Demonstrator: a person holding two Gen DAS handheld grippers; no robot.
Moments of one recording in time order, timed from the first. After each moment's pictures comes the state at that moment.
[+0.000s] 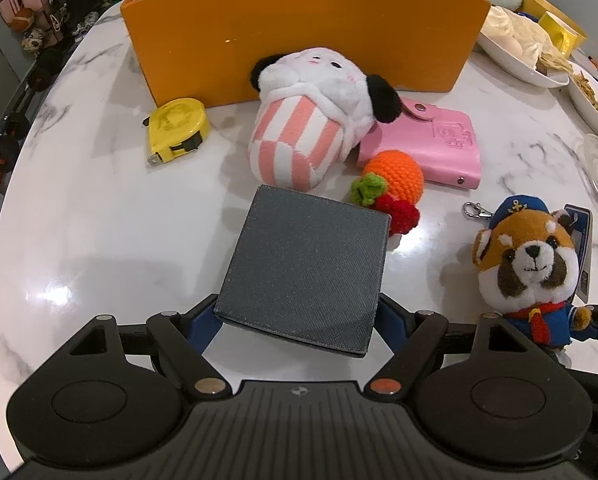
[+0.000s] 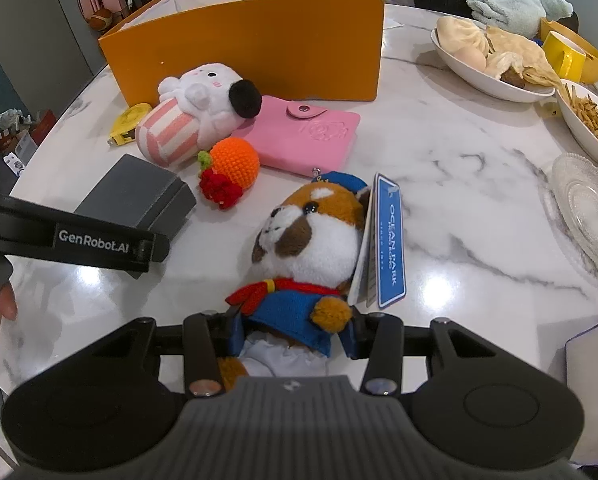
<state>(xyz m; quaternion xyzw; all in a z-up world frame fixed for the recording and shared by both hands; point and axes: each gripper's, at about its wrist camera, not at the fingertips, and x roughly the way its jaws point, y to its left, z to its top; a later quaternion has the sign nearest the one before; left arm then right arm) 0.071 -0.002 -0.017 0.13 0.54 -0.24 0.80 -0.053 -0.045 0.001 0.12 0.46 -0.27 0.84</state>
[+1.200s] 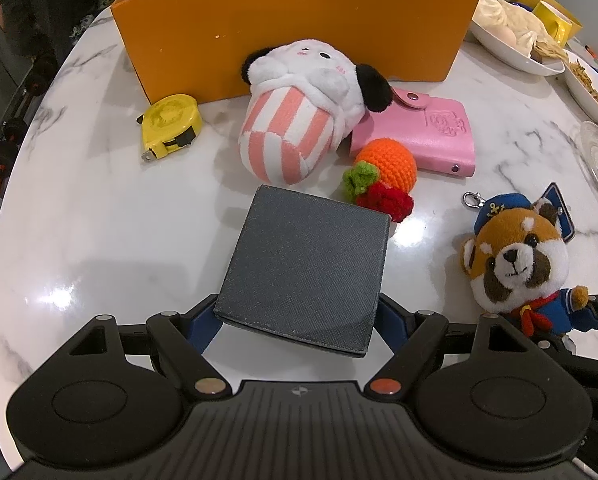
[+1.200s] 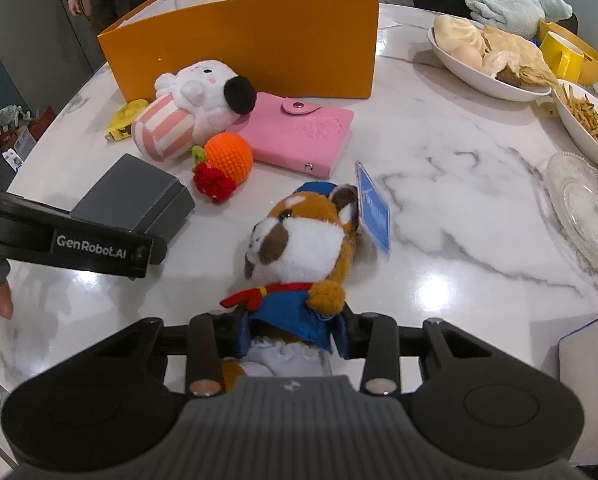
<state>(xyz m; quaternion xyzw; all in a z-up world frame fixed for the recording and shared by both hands) 0.064 -0.003 -0.020 0.14 0.54 -0.25 0.79 -0.059 -0.047 -0.001 0.11 0.47 -0.27 0.83</state>
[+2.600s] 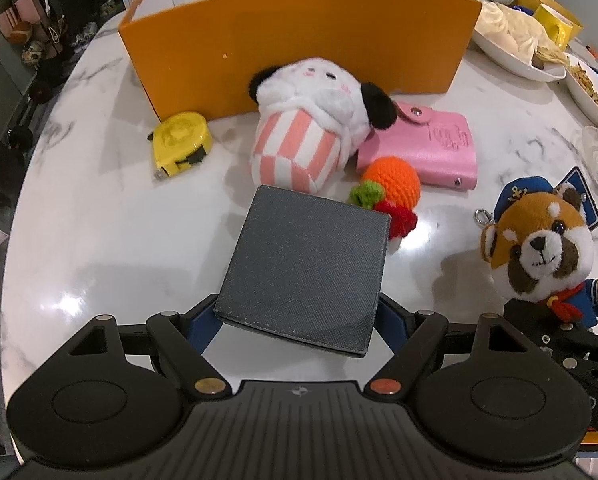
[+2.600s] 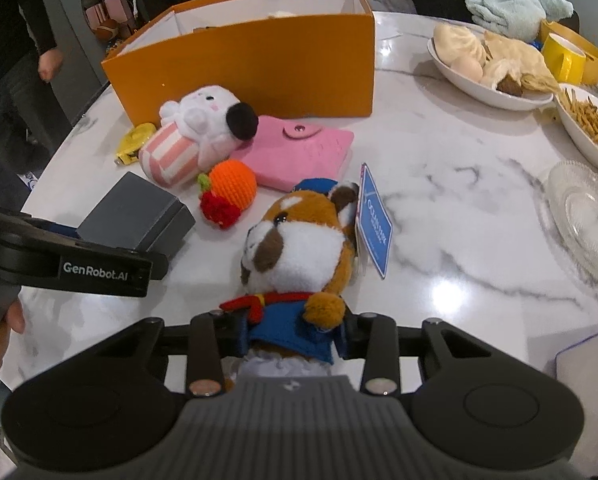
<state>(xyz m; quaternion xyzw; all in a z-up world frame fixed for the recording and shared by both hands) 0.072 -0.004 -0.004 0.15 0.53 -0.25 0.79 -0.057 -0.057 0.022 0.12 0.45 -0.25 0.85</state>
